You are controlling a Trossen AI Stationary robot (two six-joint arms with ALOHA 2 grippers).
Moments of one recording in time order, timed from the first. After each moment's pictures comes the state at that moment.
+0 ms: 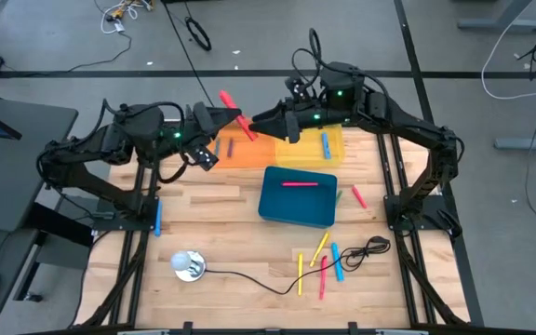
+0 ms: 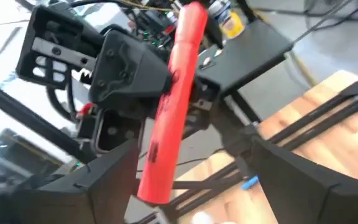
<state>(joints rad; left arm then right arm) -0.07 1.30 1.70 -0.41 -0.60 1.95 -0.20 1.68 2.06 -0.50 -0.30 0.68</state>
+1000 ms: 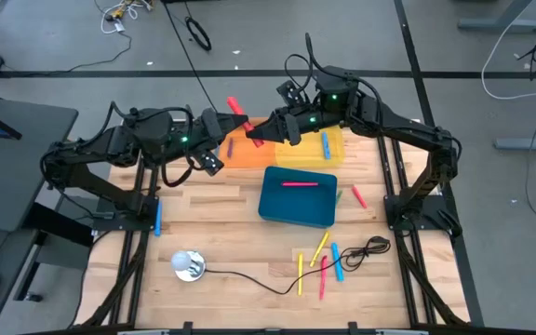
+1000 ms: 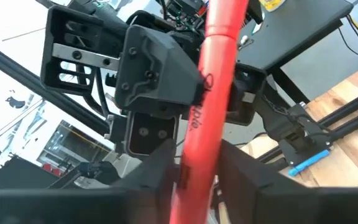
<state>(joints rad) -0.07 1.32 1.70 -0.42 -0.57 1.95 -0.19 1.68 1.98 -0.35 -0.46 0.82</state>
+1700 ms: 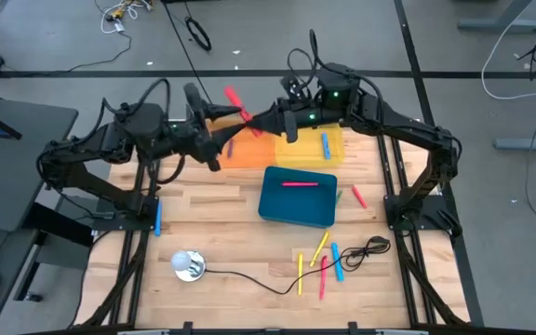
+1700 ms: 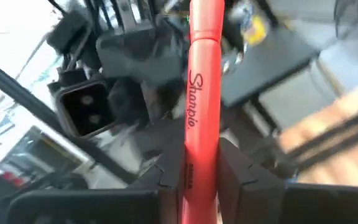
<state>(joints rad) -0.06 1.30 1.70 -0.42 -0.50 1.04 -0.22 1.68 1.98 -0.33 -0.37 0.69</state>
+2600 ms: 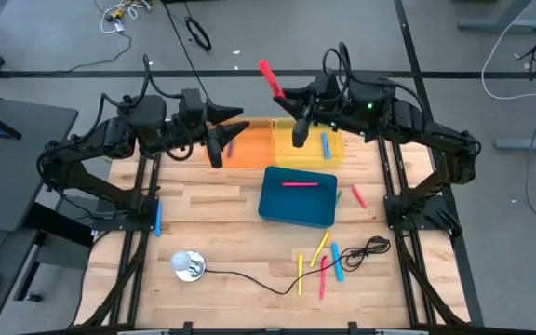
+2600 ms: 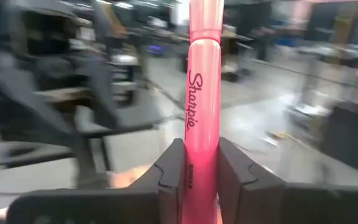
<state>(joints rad) 0.02 1.30 1.70 -0.42 -0.35 -0.17 -0.10 1.55 1.98 -0.50 0.31 0.05</state>
